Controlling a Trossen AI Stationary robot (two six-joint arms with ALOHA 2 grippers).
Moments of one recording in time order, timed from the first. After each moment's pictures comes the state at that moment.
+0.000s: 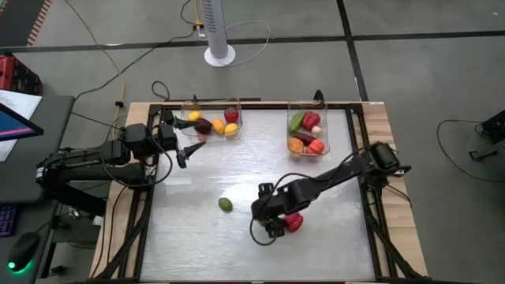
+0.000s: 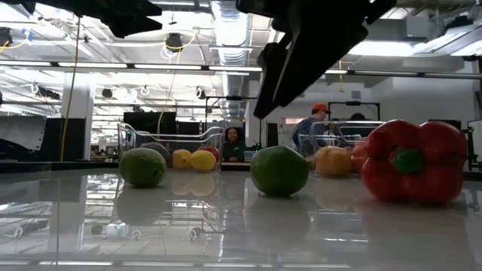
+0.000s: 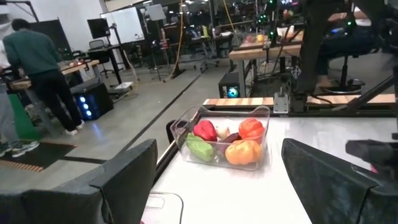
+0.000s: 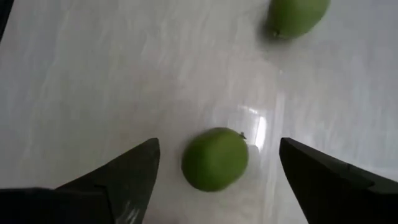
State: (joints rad) left arm 0.22 0.58 0.57 -0.04 -0.15 0.14; right arm 0.34 1.90 1.43 -0.57 0.08 0.12
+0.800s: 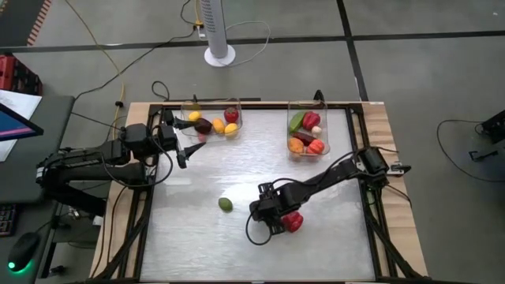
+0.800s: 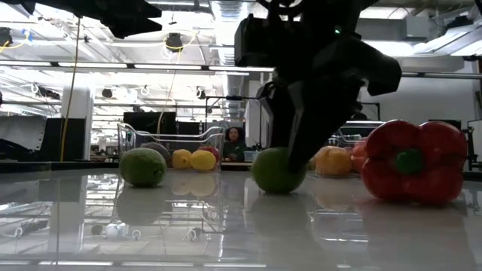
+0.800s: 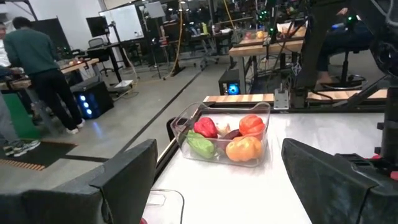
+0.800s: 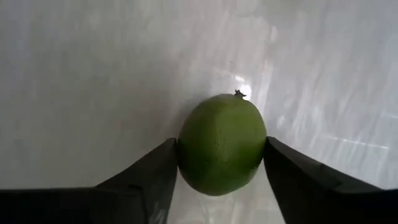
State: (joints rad) left arm 0.22 0.58 0.57 -0.05 -0.15 0.15; right arm 0.32 2.02 1.43 -0.64 0.11 0.04
